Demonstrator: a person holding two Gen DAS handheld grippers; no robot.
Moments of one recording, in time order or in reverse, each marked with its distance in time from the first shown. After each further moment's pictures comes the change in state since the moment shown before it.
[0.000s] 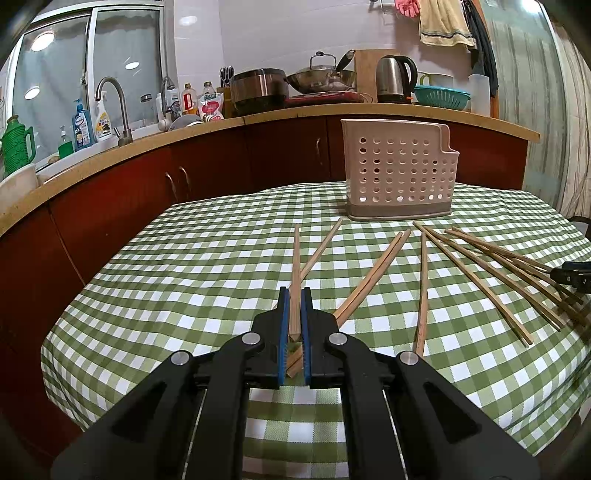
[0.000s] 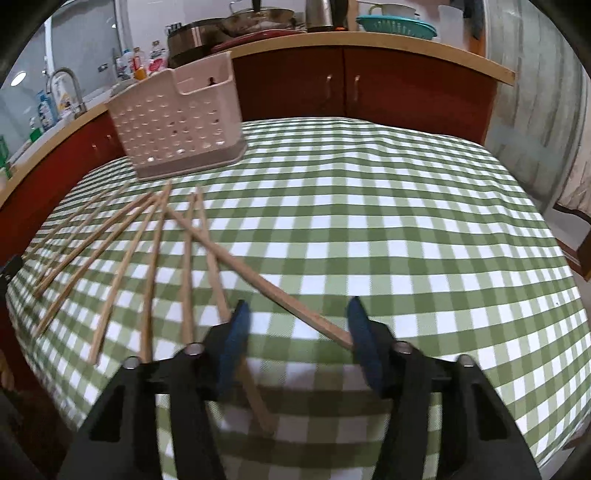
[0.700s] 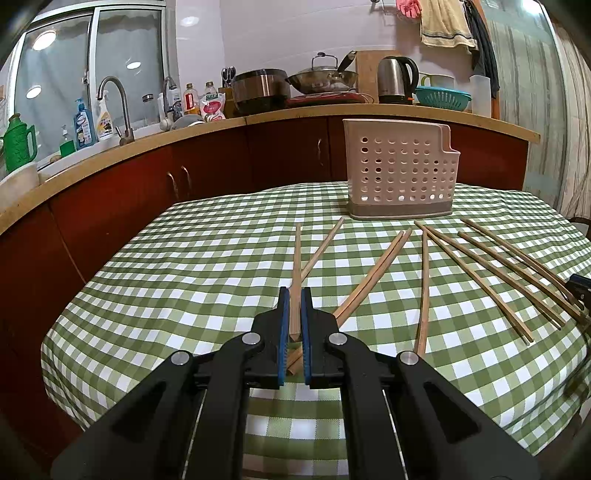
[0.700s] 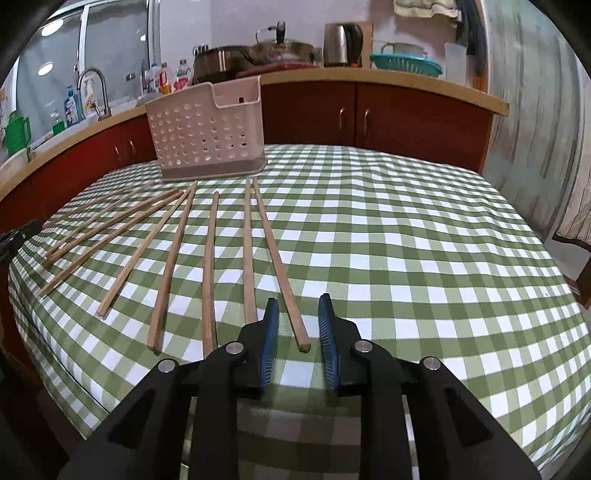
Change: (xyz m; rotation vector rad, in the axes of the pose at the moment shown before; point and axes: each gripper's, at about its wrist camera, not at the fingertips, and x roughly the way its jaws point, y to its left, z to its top) left arm -0.002 0.001 -0.002 -0.011 -0.001 0.003; right arm -0.023 0.002 -0.039 -0.066 -0.173 -0.014
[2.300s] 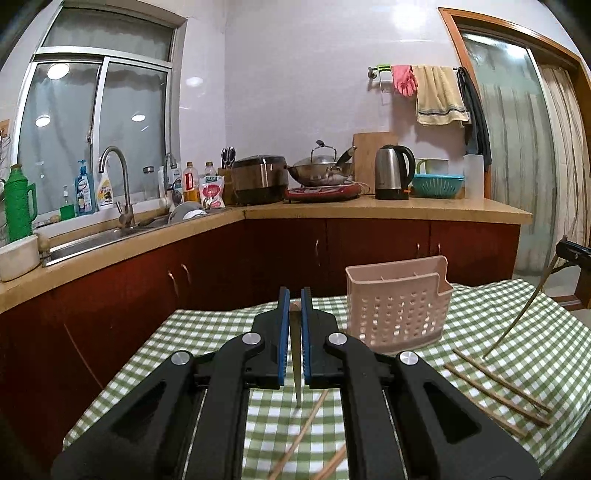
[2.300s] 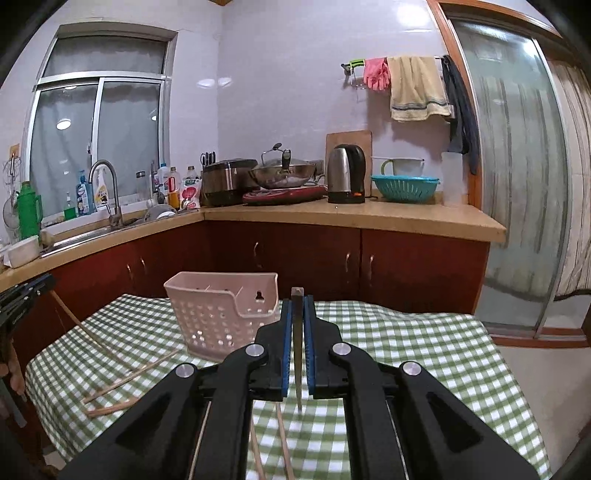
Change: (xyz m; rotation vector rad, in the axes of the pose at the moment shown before) left arm -0.035 0.014 0.122 -0.010 -0.297 -0.029; right arm -0.062 0.032 0.153 0.004 -0.386 0.015
